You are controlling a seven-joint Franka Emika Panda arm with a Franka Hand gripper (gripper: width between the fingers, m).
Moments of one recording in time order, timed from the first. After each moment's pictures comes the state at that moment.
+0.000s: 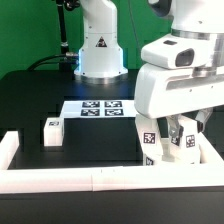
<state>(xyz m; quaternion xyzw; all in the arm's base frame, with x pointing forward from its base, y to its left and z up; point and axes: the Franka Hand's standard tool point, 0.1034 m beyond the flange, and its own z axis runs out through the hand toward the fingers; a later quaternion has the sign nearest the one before) 0.640 0.097 0.071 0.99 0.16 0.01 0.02</state>
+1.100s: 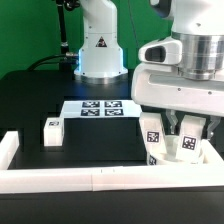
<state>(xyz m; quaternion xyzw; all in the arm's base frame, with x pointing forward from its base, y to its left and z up) 0.646 0.102 0.072 0.96 -0.28 0.00 0.00</state>
